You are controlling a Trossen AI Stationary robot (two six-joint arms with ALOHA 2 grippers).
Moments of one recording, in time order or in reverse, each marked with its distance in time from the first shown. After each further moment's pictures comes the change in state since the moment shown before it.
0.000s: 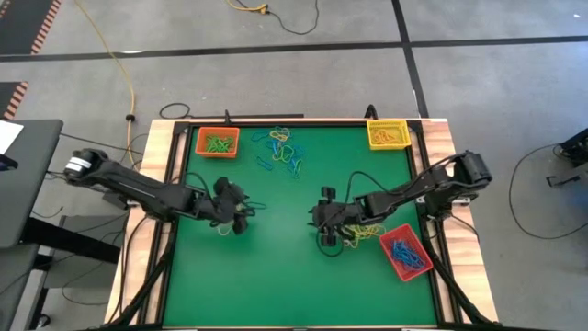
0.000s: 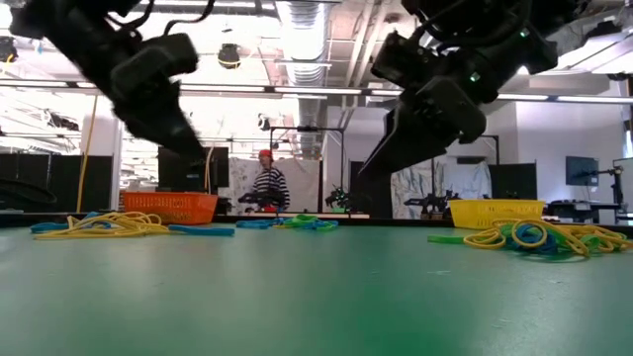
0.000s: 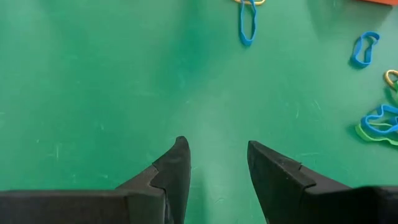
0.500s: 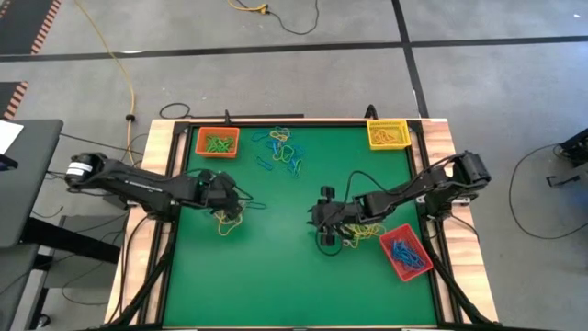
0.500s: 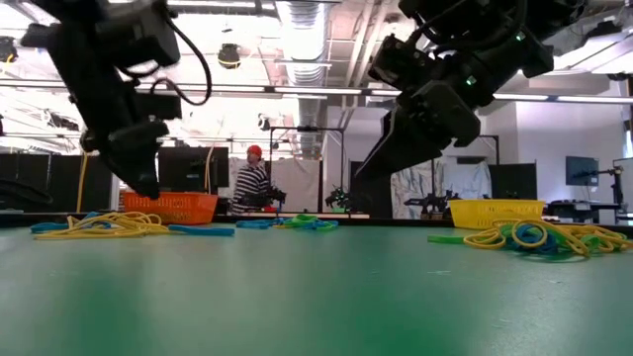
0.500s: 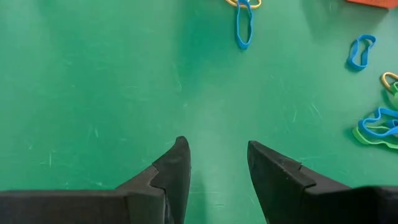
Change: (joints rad) left arm 0.187 0.071 0.000 -0.295 0.047 -0.152; right arm -0.001 0.006 0.000 0.021 -0.002 -0.003
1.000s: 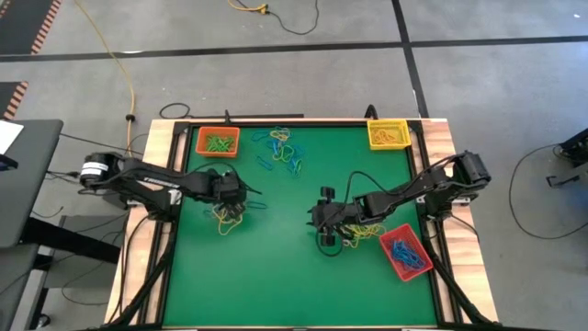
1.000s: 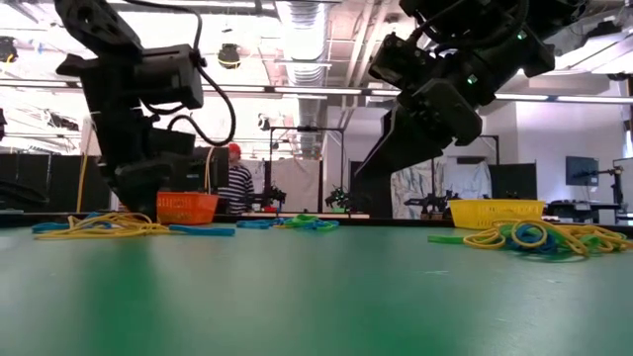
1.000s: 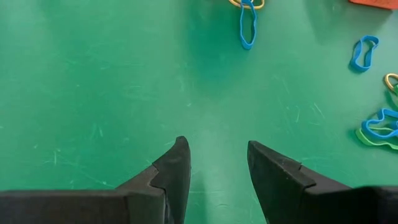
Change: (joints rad) left arm 0.135 0.169 0.003 0.086 0.106 0.184; right arm 0.003 0.000 0.000 -0.001 -0.001 0.001
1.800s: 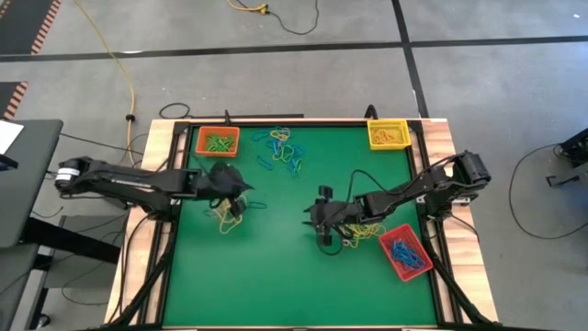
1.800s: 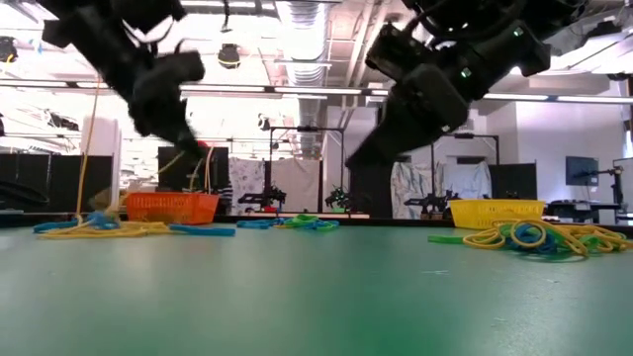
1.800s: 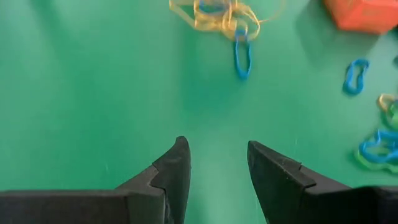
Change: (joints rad) left arm -0.076 -0.355 -0.004 0.256 0.024 0.224; right arm -0.009 0.000 0.000 0.101 0.002 0.010
